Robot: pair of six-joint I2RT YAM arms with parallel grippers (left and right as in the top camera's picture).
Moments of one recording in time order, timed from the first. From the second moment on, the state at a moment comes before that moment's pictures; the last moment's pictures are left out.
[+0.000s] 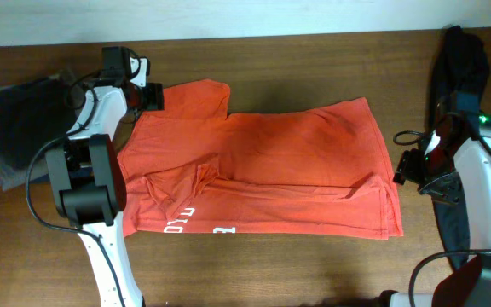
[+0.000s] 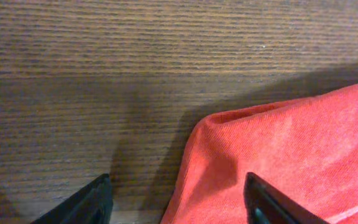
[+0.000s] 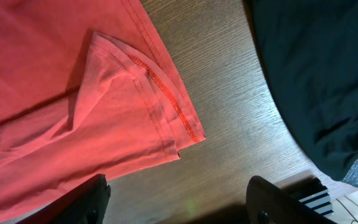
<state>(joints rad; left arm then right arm) 0.06 2.38 1.85 -0.55 0.14 0.05 -0.27 1.54 1.30 -1.33 0.06 0.23</state>
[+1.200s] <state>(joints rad) 0.08 2.43 2.23 -1.05 0.38 0.00 -0.25 1.85 1.30 -0.41 -0.26 0.07</state>
